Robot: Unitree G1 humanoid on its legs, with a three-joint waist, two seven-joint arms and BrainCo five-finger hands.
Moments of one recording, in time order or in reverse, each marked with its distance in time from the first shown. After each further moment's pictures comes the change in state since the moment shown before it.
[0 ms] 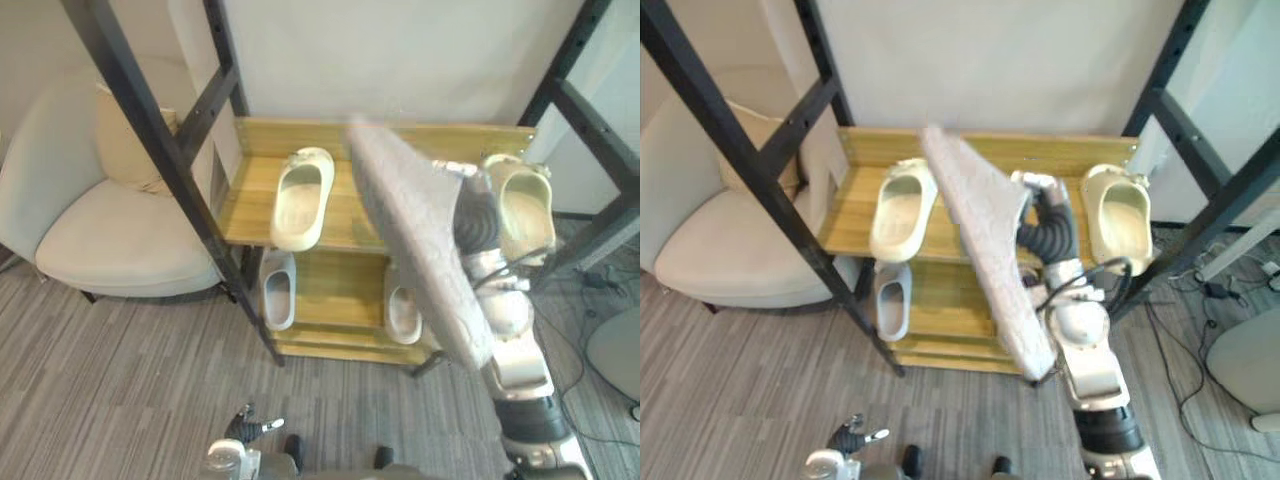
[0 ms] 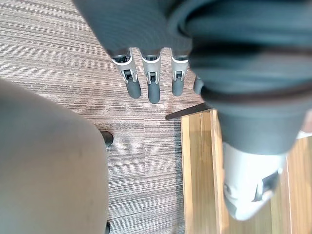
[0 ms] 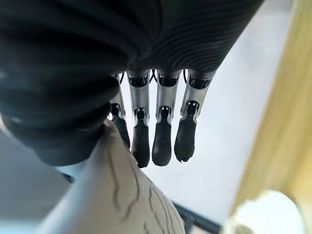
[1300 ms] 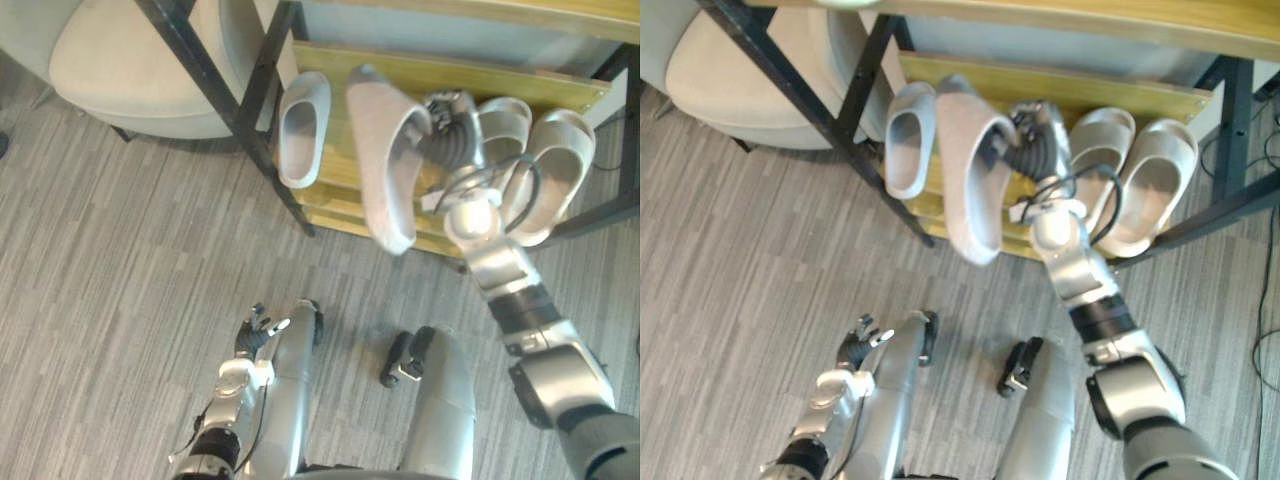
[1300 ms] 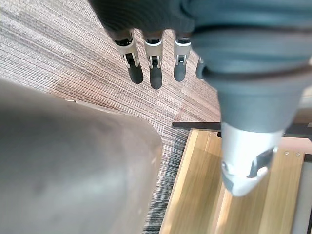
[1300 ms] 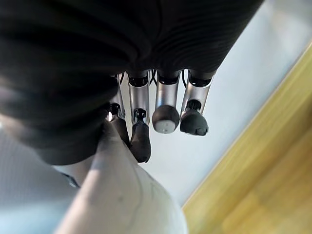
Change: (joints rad) left arm -0.143 -0.058 0.114 -0.377 -0.182 -0.072 -0.018; right arm -0.690 -0.162 0.098 0.629 -0.332 0.166 -0.393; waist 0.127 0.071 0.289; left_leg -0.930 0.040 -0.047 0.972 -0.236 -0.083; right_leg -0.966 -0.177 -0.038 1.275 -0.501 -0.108
